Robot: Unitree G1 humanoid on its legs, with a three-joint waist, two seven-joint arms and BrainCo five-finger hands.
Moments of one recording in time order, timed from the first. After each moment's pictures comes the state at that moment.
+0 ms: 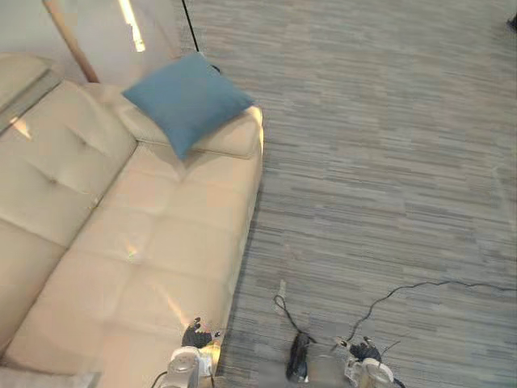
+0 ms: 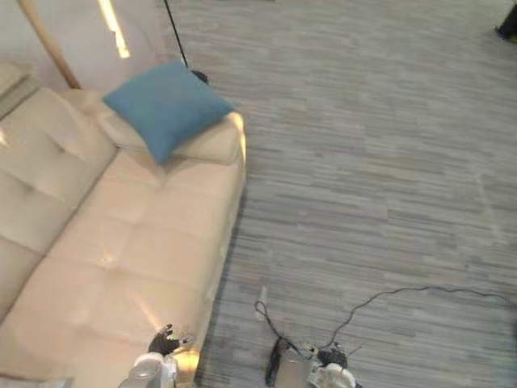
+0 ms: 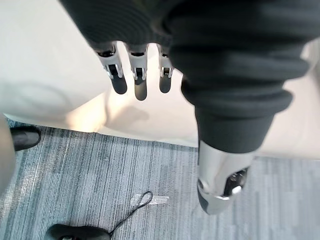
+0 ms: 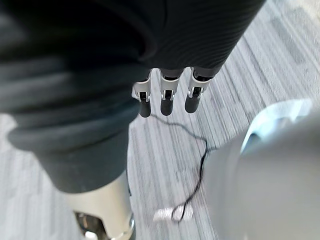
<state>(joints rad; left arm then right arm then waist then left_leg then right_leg) 0.00 0.04 0.05 1.04 0.04 -0.10 0.13 -0.01 -0.05 -0.38 1.09 0.08 -0.06 -0.18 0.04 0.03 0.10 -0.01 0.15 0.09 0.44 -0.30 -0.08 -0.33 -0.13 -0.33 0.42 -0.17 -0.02</state>
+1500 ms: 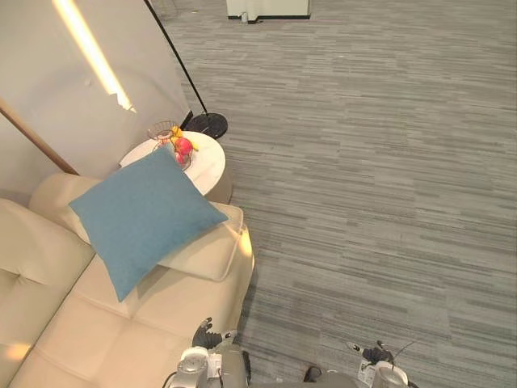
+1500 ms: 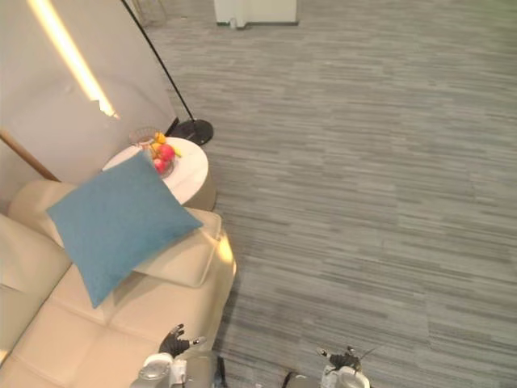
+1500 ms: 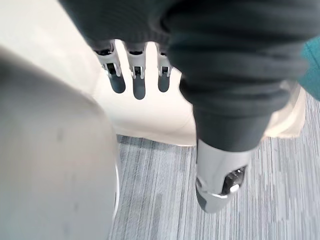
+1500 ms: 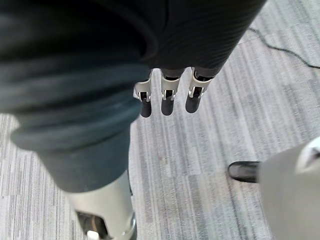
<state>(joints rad) 0.01 0.03 0.00 1.01 0.04 -0.11 0.11 -0.01 -0.10 -0.35 1.09 0.08 -0.06 -0.18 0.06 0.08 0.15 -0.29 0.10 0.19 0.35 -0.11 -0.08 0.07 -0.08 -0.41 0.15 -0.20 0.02</state>
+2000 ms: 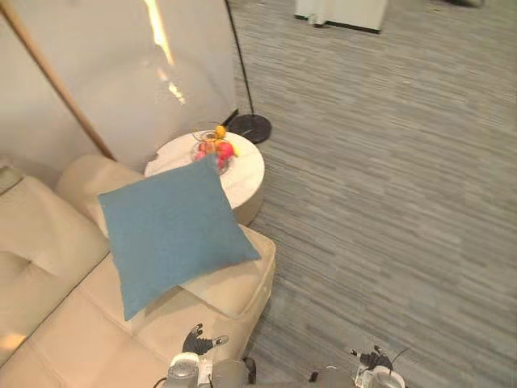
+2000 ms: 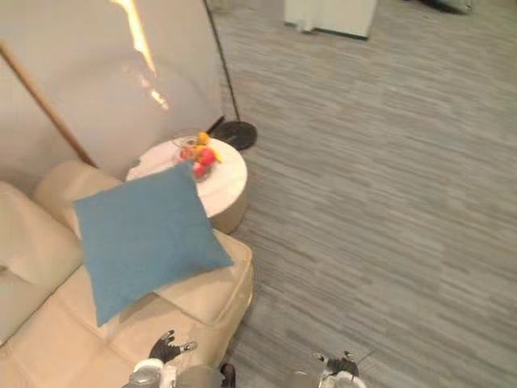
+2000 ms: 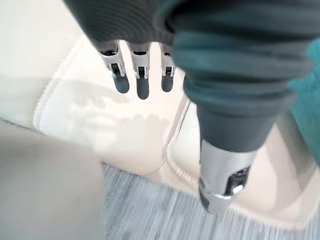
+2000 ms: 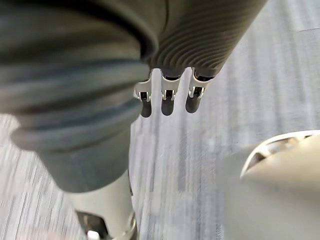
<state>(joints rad) 0.01 0.05 -0.01 1.03 0.02 -0.10 0.11 0.02 -0.08 -0.35 1.09 0.08 -0.06 -0.17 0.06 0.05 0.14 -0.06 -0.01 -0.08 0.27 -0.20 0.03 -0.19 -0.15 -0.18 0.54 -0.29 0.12</state>
